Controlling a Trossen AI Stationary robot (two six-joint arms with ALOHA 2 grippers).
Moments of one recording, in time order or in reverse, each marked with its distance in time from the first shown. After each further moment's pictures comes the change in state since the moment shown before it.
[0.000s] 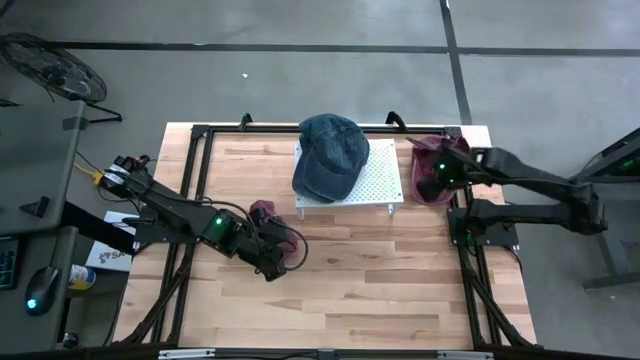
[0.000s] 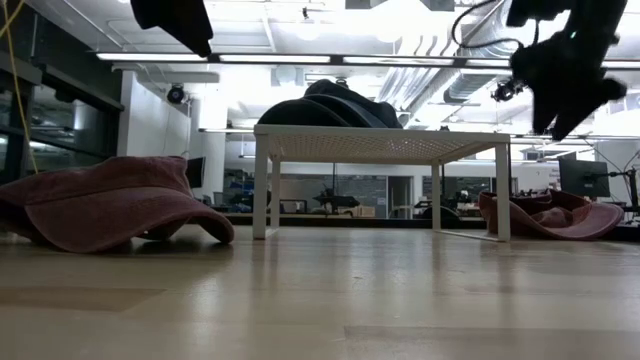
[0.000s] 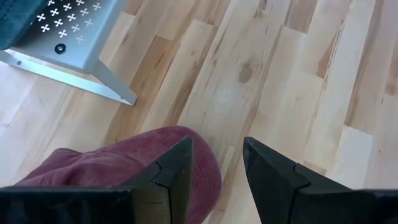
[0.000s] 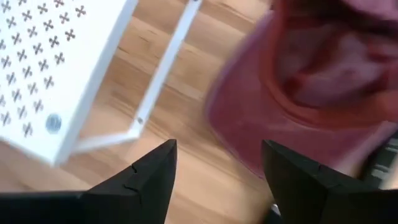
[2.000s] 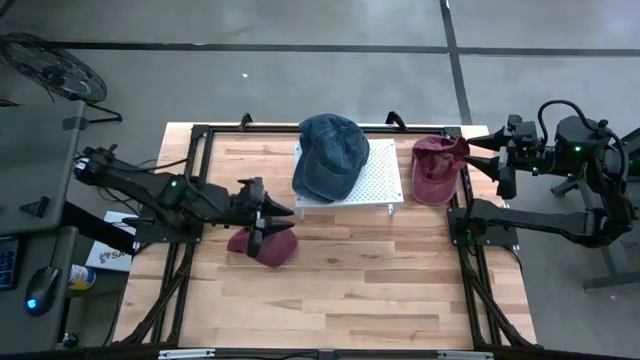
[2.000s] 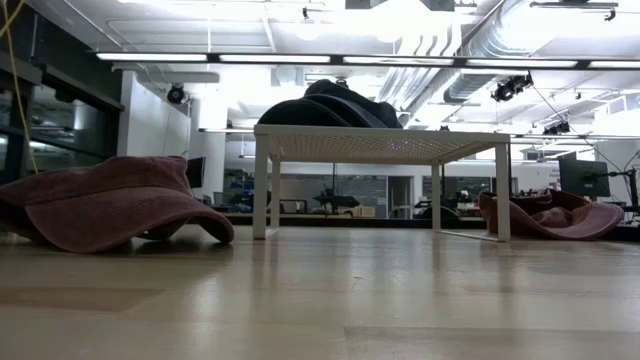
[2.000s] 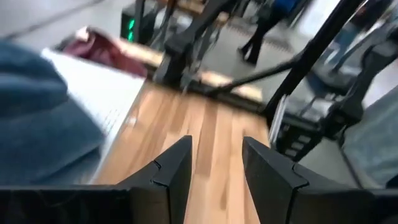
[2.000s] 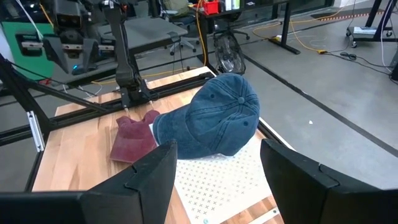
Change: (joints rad) left arm 0.104 -0.348 -0.113 0.533 0.067 0.298; right arm 0.000 -0.241 0.567 0.098 -0.226 -0.570
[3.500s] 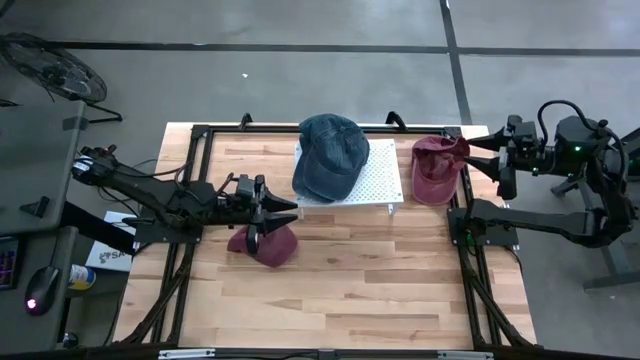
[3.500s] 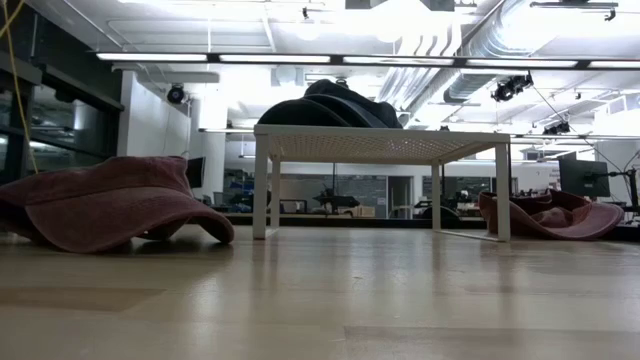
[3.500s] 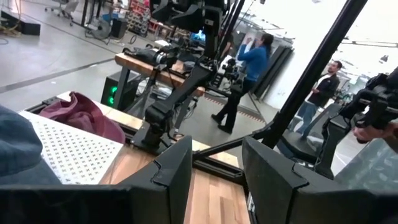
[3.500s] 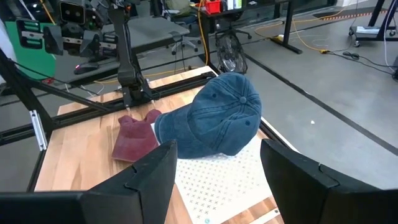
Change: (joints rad) left arm 0.000 -0.051 -0.214 0.525 -0.041 0.075; right arm 0.000 0.000 0.000 -0.001 -0.009 0.000
